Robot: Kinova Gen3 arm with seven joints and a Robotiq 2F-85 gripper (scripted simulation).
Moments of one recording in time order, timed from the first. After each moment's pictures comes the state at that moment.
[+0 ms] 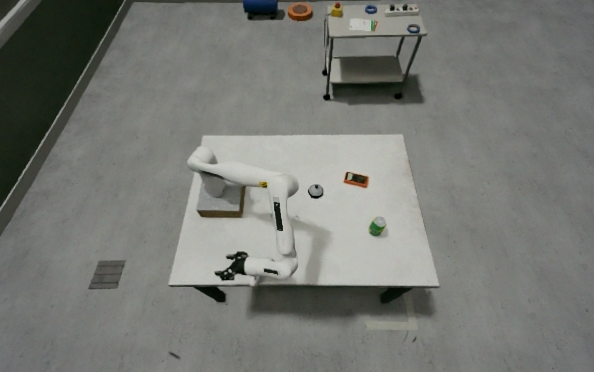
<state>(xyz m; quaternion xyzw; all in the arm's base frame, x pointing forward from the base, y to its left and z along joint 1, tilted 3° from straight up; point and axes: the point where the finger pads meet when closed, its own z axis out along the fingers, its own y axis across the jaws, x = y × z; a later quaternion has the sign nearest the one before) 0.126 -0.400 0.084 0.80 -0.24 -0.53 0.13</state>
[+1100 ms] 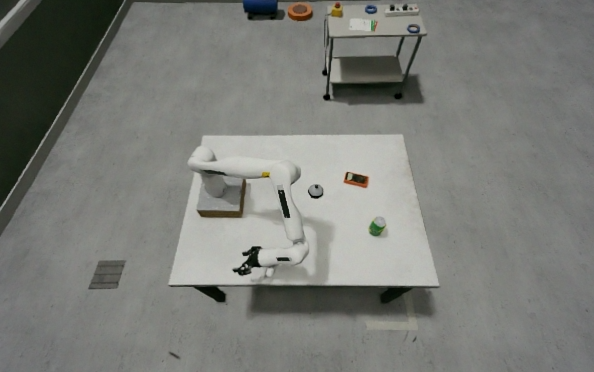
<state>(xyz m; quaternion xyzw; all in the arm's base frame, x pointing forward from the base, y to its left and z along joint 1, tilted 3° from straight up) 0.190 -0.374 0.057 0.86 -0.20 -0.45 0.14</state>
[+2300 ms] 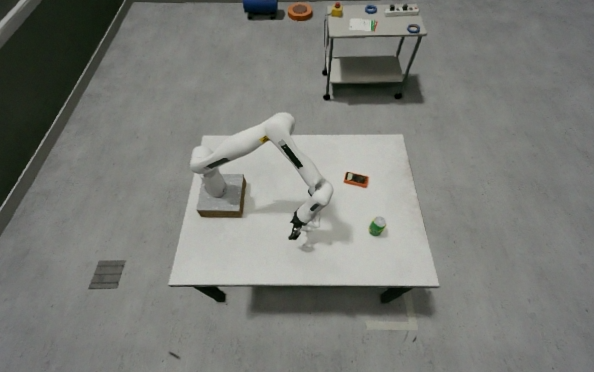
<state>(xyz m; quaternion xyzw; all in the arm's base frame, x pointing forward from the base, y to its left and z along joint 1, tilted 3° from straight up) 0.406 -0.200 0.034 0.97 -0.04 -0.20 0.12</state>
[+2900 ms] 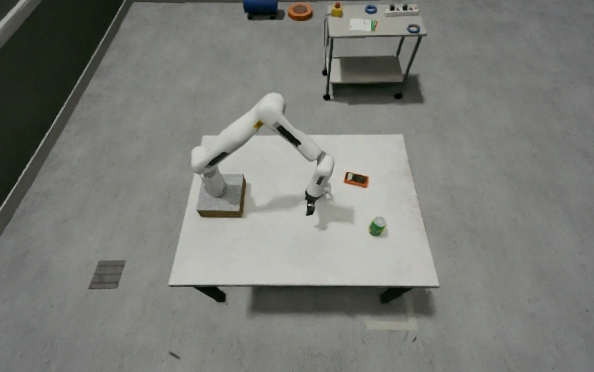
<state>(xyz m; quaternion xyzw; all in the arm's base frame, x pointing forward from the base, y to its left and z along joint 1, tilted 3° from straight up) 0.475 -0.077 0.047 0.99 0.04 -0.09 0.08</state>
